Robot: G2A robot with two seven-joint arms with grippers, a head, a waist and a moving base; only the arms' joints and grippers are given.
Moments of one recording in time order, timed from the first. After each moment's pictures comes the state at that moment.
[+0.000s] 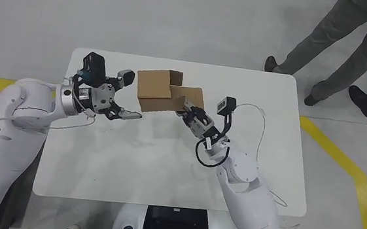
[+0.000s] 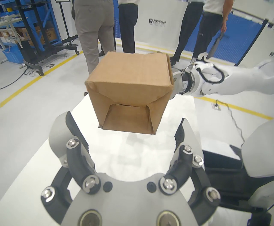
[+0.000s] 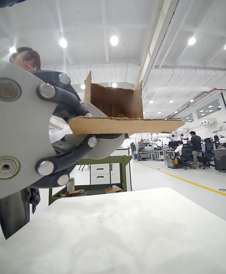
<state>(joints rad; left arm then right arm) 1.25 -0.75 -1.47 -1.76 0.59 -1.01 -0.41 -1.37 -1.54 1.12 -1.62 0.28 -0.11 0.42</state>
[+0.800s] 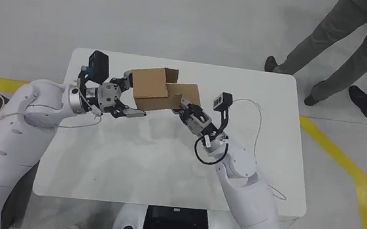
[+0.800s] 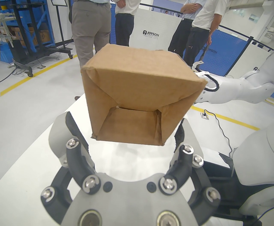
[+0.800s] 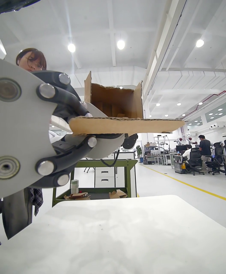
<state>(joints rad) 1.17 -0.75 -1.35 -1.65 0.45 -1.01 -0.39 -1.31 -1.53 1.10 -1.58 0.33 -0.14 0.47</state>
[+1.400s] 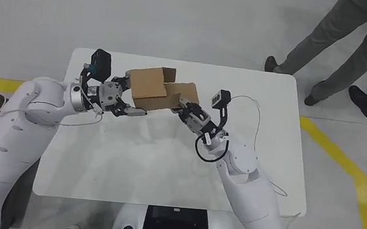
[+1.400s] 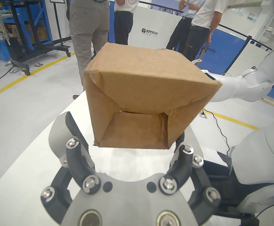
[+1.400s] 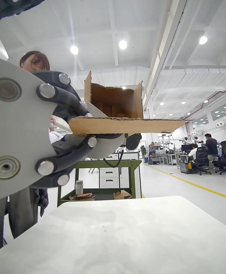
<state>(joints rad) 1.14 -0.74 -1.31 -1.64 0.43 -1.01 -0.41 -1.28 -1.52 1.09 -1.55 0.36 -0.12 0.50</state>
